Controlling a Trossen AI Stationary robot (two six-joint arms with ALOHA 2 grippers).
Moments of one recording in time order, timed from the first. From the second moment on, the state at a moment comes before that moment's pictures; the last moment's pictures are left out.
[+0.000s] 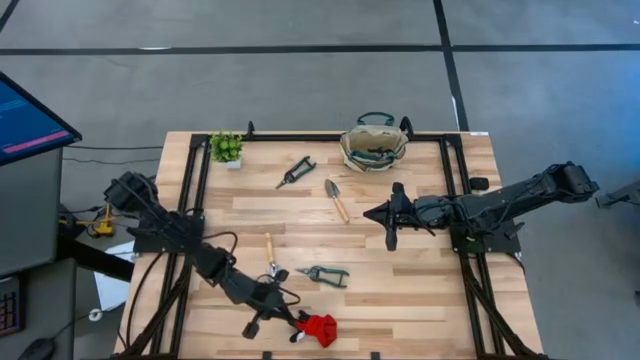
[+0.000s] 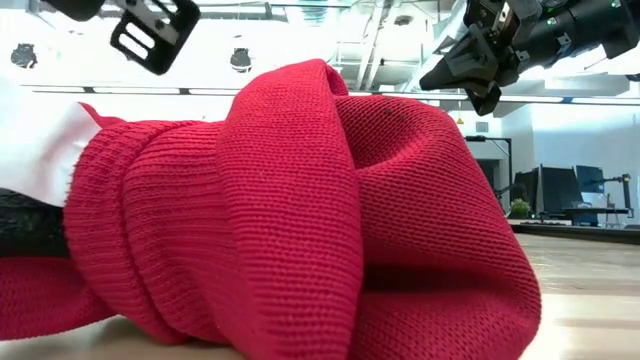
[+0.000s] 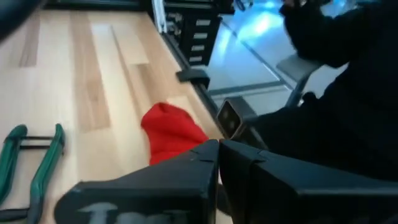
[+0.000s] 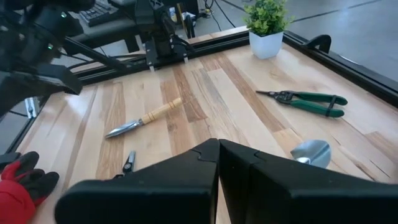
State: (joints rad) left arm -0.66 1.58 0.72 0.46 -0.15 -0.27; right arm 0.18 1.03 0.46 0.24 0.34 0.28
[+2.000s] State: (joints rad) left arm -0.66 1.83 0.83 0.31 -0.10 -0.53; right arm 0.18 1.03 0.46 0.22 0.34 0.28
